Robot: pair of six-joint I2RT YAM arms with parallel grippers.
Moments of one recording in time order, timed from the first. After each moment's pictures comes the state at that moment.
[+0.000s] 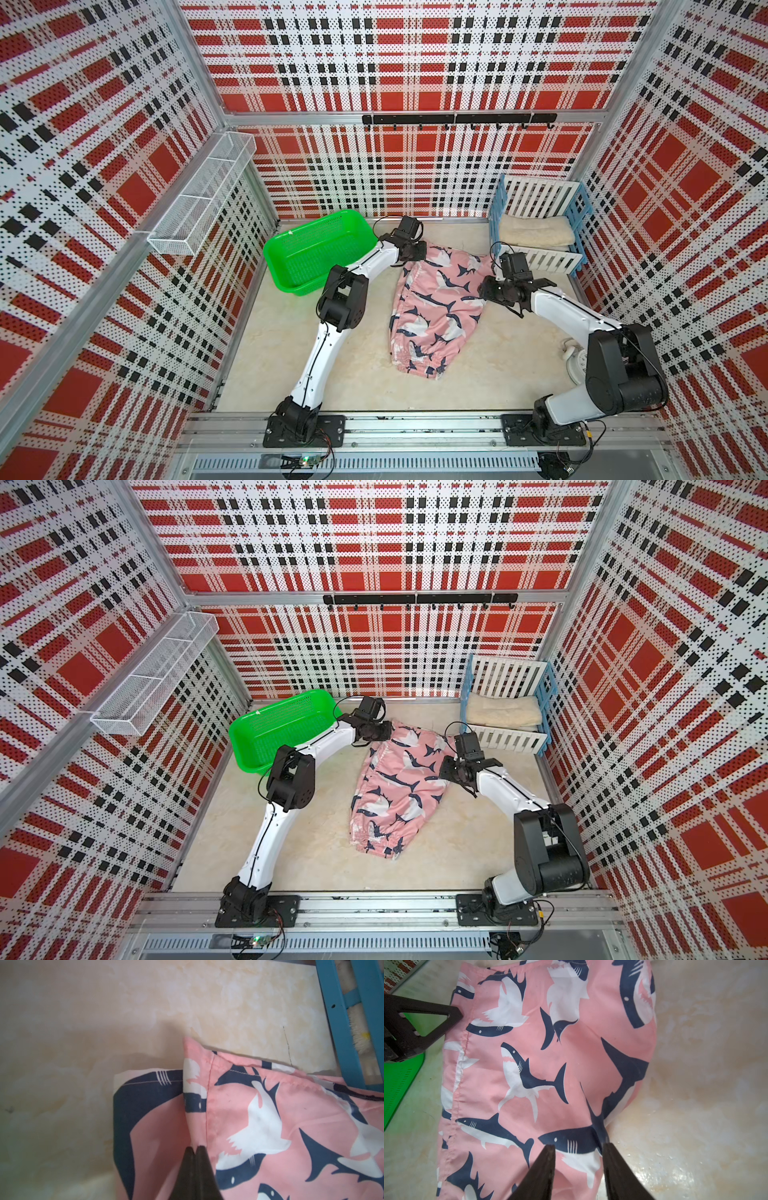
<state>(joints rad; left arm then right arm) -0.50 2.50 2.15 -0.50 0.11 -0.38 0.21 1.49 0.92 -0.37 -0.10 0.50</state>
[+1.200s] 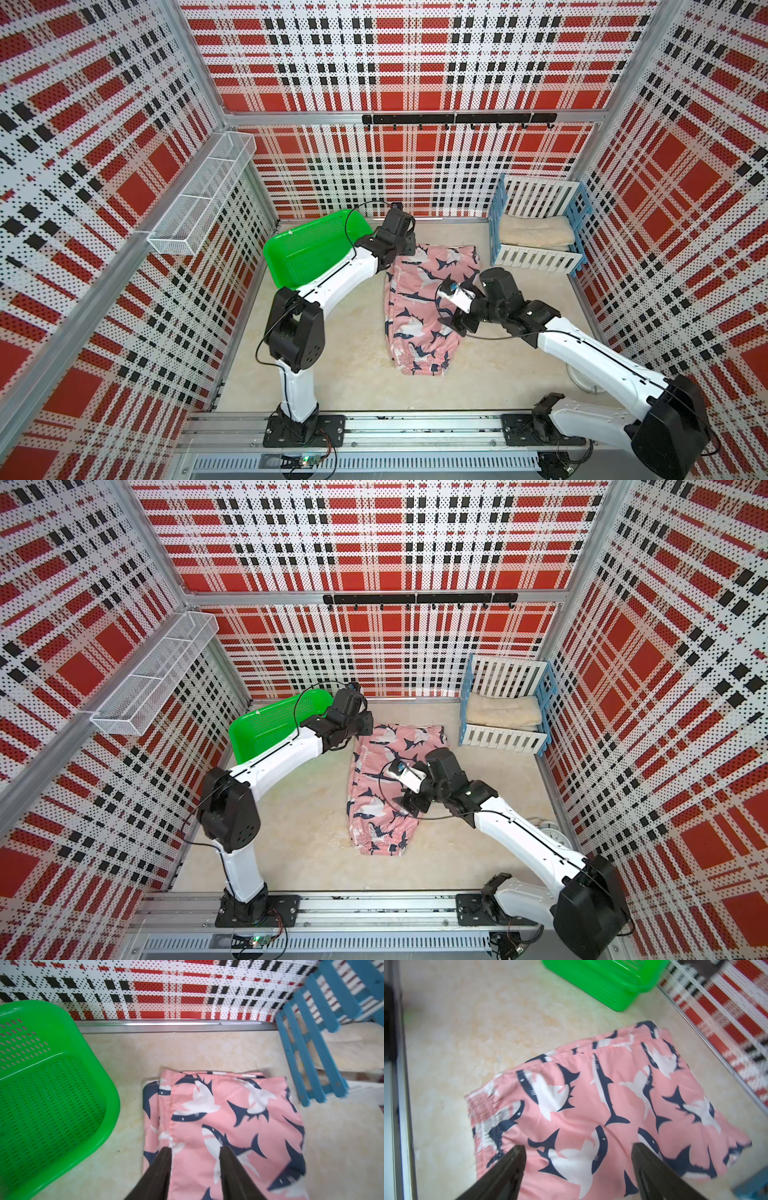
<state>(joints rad) -0.57 1.83 1.60 -0.43 -0.17 -0.38 0.63 1.17 0.86 -0.41 -0.29 -0.59</state>
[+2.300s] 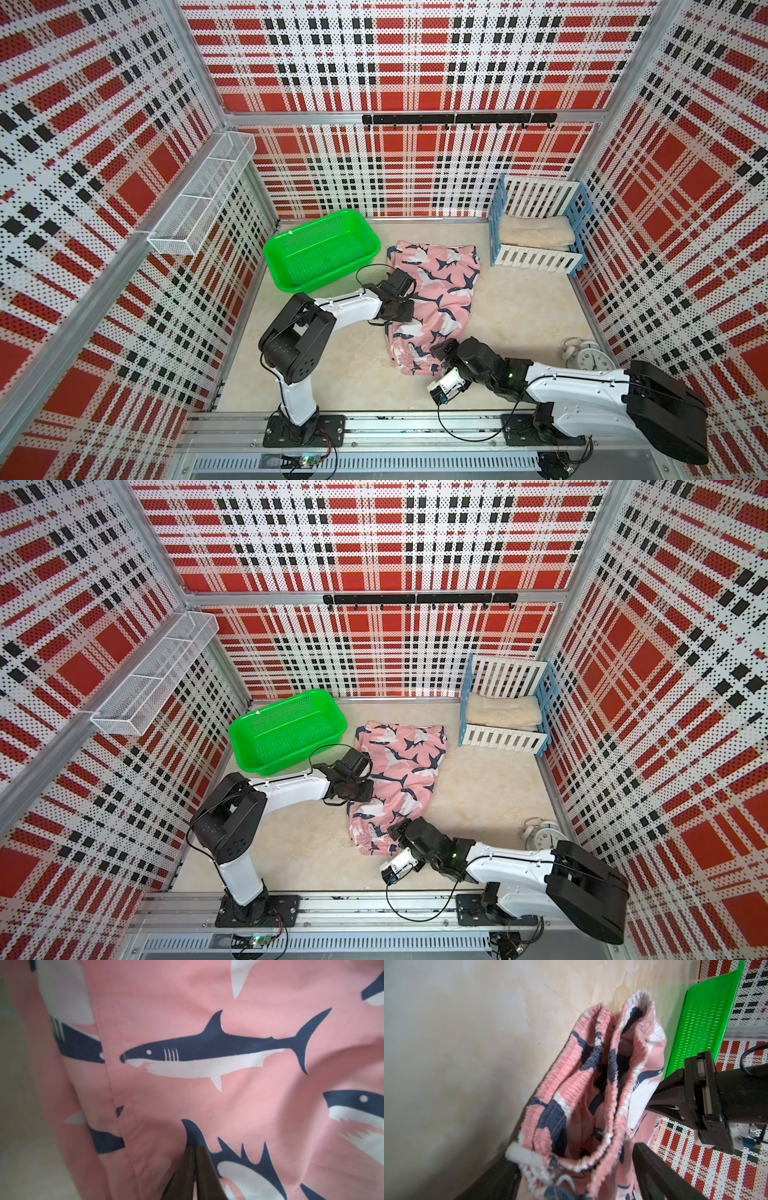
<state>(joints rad) -0.66 1.81 1.08 -0.36 0.05 -0.44 1.05 1.17 0.32 0.13 0.07 -1.38</state>
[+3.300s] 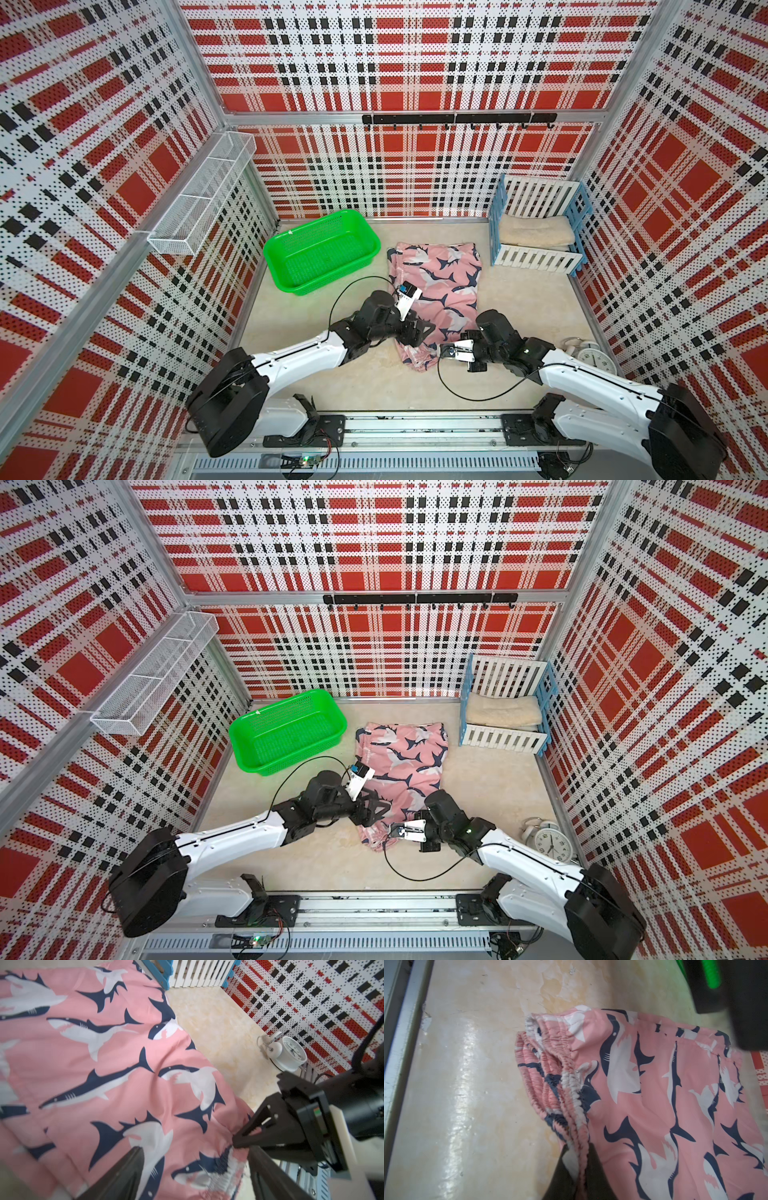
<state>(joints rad) -0.83 1.27 0.59 0.18 0.21 -0.29 0.70 1.04 0.47 -0.24 -0.27 -0.86</state>
